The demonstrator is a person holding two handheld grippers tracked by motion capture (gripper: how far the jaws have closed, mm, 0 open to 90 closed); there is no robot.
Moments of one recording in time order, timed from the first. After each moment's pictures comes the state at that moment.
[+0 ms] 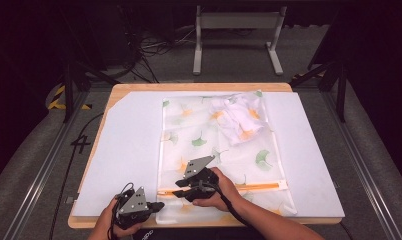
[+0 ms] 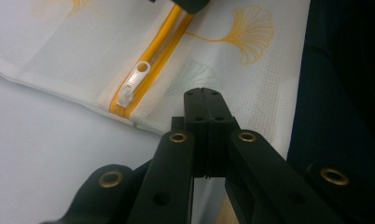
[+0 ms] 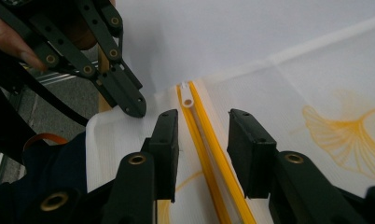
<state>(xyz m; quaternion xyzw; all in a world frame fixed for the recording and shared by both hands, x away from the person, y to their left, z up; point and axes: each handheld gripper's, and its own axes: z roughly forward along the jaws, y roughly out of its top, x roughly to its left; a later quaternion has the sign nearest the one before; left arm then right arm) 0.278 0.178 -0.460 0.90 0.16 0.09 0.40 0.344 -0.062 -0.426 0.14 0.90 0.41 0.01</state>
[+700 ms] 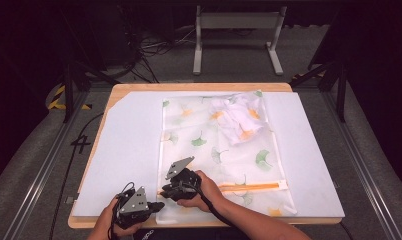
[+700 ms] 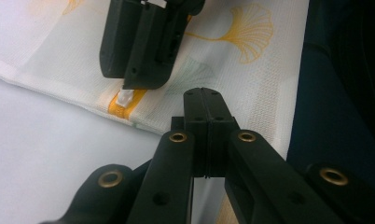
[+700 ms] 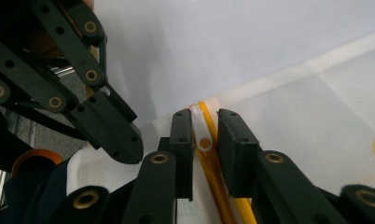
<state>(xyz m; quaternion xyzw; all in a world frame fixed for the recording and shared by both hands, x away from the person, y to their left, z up) 0.279 0.179 -0.459 0.90 0.16 0.08 0.39 0.350 -0.020 -0.445 0.16 0.91 0.39 -0.01</state>
